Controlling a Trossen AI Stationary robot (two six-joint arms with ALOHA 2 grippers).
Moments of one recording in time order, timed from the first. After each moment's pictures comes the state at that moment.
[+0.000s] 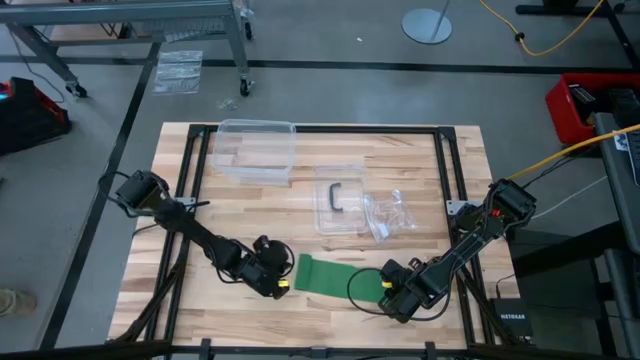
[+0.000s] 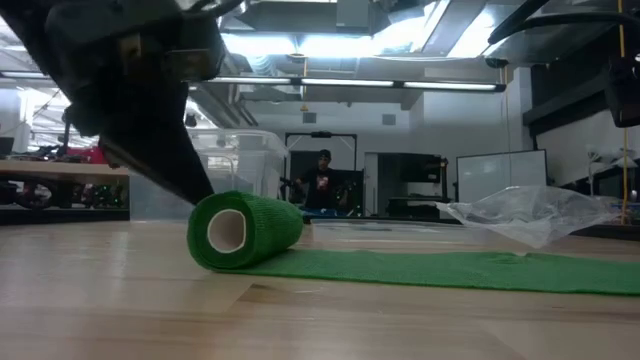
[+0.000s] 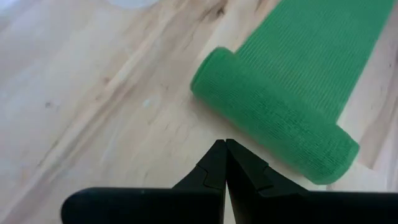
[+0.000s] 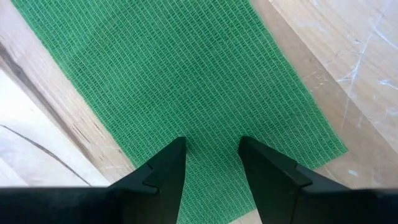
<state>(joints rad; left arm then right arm) -0.56 1.72 0.88 -0.17 -0.53 -0.96 0.79 1.77 0.95 -0.65 0.12 1.52</state>
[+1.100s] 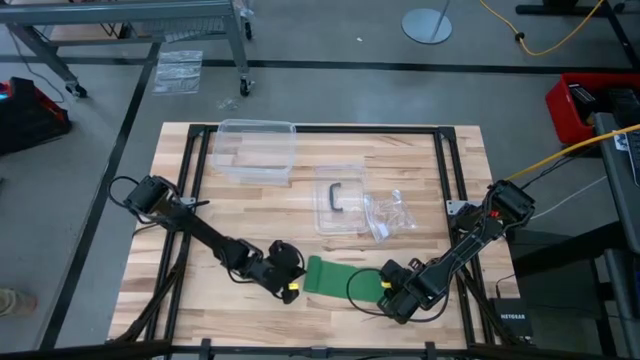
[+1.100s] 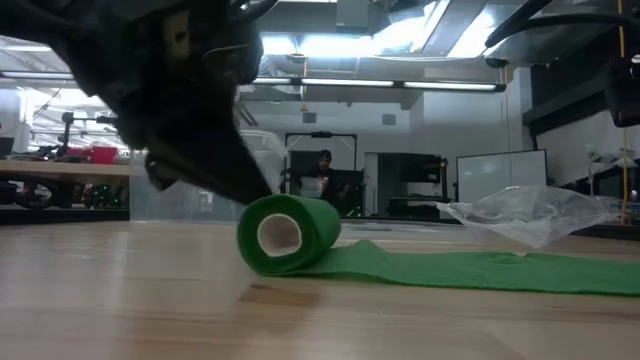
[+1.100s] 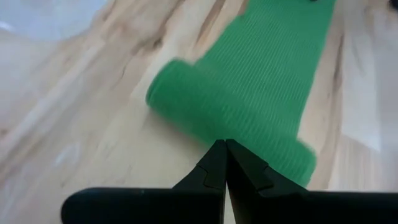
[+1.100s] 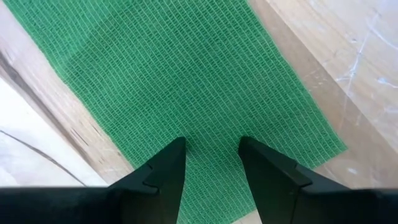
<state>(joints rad) -0.52 1.80 0.88 0.12 -0.45 -0.84 0.79 1.77 0.97 -0.68 0.12 1.54</state>
